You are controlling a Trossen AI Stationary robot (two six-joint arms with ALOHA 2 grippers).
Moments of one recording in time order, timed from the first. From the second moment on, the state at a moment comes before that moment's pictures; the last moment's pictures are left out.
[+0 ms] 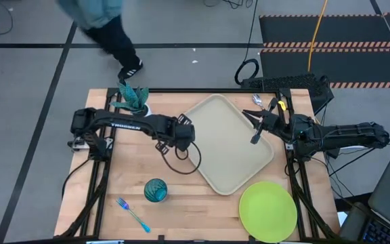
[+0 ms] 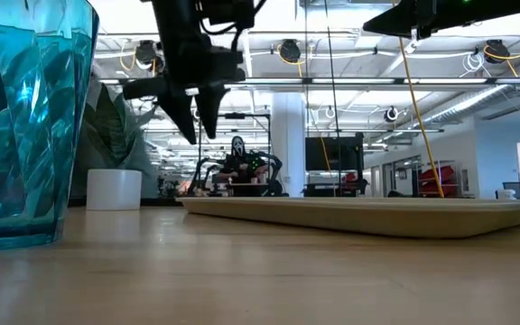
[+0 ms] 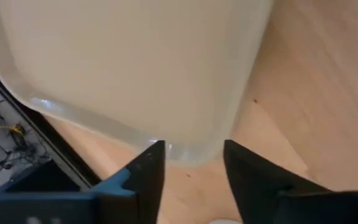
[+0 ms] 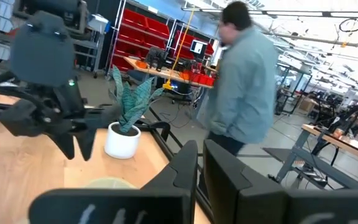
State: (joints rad) left arm 0.03 1.76 1.40 -0.98 -0.33 0.79; right arm -0.01 0.66 0.46 0.27 0.47 -0.34
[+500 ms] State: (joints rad) left arm 0.07 1.92 1.40 -0.98 -0.20 0.75; right arm -0.03 0.66 0.46 0.26 0.47 -0.35
